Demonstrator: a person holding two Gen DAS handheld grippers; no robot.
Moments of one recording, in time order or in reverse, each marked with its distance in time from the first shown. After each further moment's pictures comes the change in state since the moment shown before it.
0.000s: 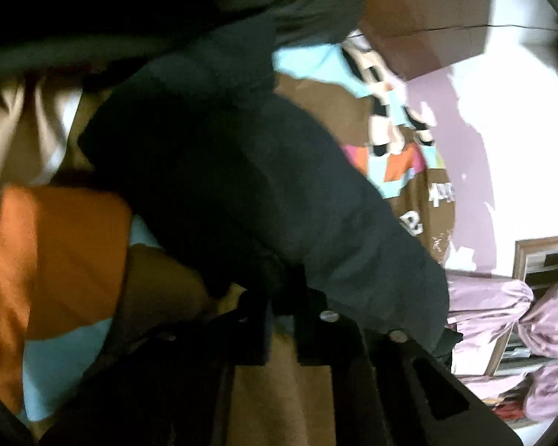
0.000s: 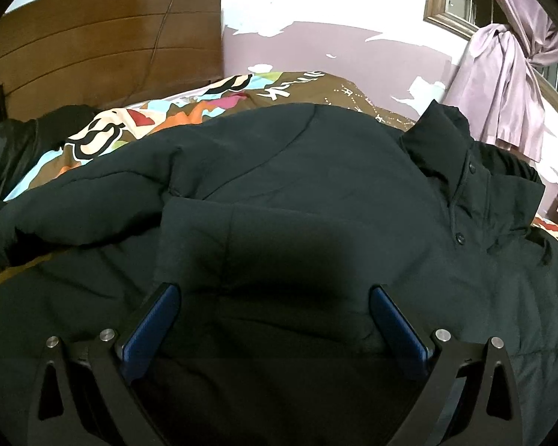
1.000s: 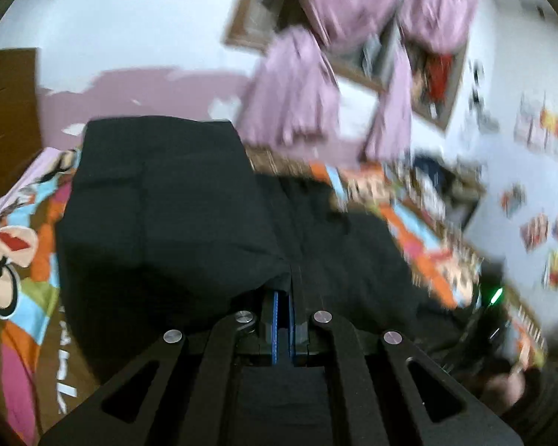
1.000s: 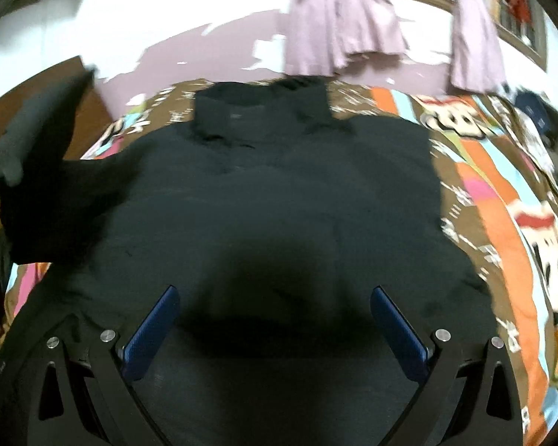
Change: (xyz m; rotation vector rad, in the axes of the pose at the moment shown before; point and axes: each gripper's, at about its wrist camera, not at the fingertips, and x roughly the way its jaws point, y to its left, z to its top) left arm 0.013 -0.300 -0.287 1.409 0.167 -0.375; right arm -0.168 -0.169 -0.081 0.506 0.099 -0.157
